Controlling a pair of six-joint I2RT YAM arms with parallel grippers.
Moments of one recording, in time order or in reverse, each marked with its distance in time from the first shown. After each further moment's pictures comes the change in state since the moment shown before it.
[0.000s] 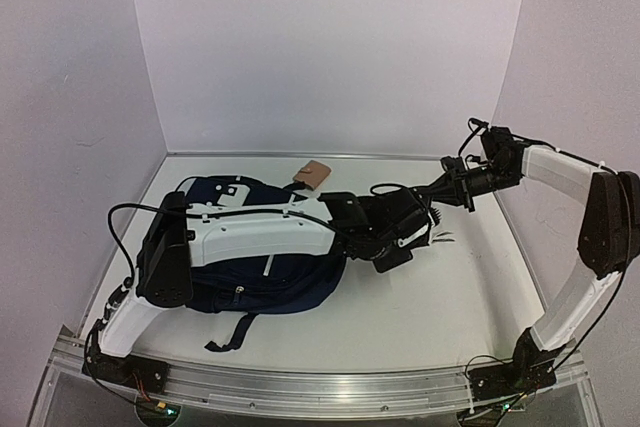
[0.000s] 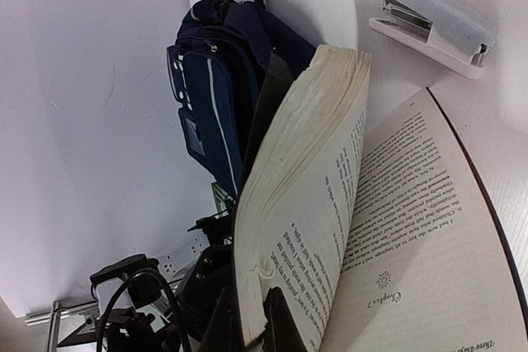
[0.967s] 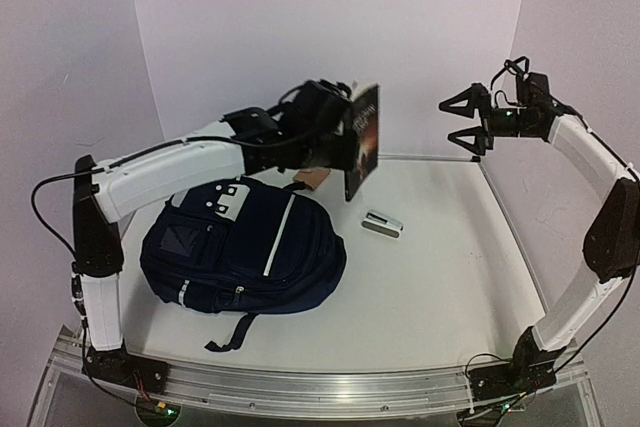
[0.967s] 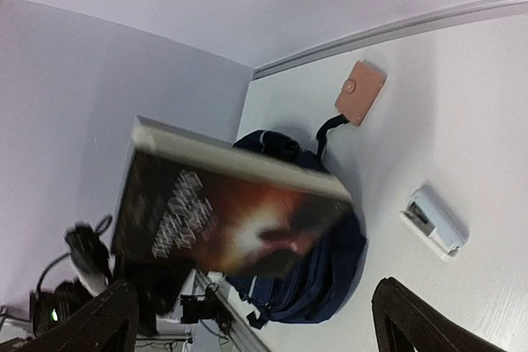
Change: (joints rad) left arm 0.199 -0.351 -0.145 0.105 0.047 -0.622; right arm -0.093 -0.033 0.325 0.153 0.092 0.028
